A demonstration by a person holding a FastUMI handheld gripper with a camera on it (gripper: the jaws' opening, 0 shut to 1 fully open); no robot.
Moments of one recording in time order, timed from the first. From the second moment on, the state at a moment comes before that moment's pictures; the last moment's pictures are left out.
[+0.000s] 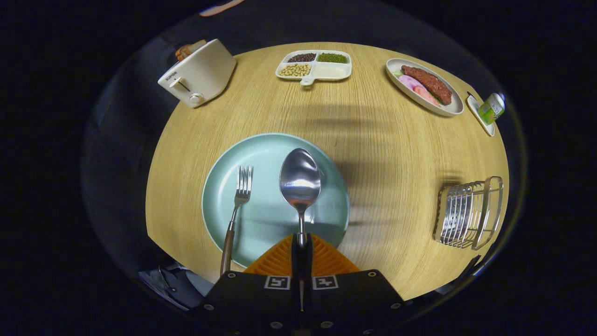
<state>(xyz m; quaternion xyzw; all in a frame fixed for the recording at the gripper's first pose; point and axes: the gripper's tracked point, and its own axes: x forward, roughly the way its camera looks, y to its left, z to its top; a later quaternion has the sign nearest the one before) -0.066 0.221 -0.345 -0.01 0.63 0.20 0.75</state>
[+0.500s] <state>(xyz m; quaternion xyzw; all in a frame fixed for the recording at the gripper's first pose) -0.037 0.124 -0.279 0.02 0.57 0.14 0.81</state>
